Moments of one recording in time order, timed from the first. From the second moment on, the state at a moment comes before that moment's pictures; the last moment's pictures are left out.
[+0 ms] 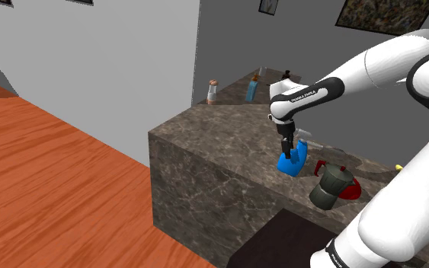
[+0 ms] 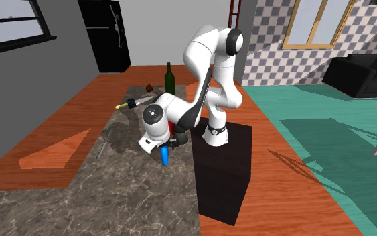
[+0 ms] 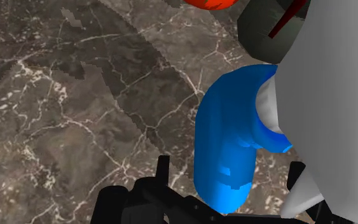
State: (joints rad) arm -0.08 -0.01 -0.27 -2.31 -0.33 1.92 -0.56
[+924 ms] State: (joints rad) arm -0.08 -0.02 -0.27 -2.31 -0.33 1.92 -0.56
